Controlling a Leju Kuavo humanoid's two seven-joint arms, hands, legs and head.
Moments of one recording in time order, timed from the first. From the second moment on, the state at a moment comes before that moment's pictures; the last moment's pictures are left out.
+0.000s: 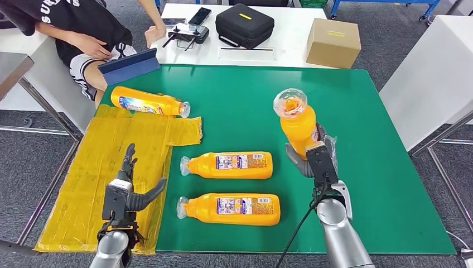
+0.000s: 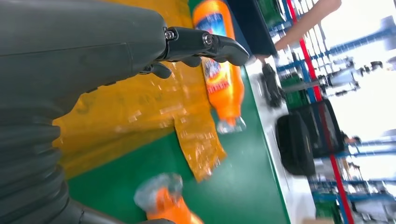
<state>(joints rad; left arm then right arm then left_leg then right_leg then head) -0.10 -0.17 -0.07 -1.29 -0.31 0.14 -0.37 -0.25 0.05 0.08 -1.33 0.32 -0.26 -0.31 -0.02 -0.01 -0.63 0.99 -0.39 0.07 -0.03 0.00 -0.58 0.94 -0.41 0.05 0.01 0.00</state>
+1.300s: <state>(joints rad) -0.26 -0.15 -0.37 -1.42 -0.22 0.01 -0.24 -0.51 0.25 0.48 -0.92 0.26 -0.32 -0.55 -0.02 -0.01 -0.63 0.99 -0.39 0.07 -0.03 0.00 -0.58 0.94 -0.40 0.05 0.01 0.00</state>
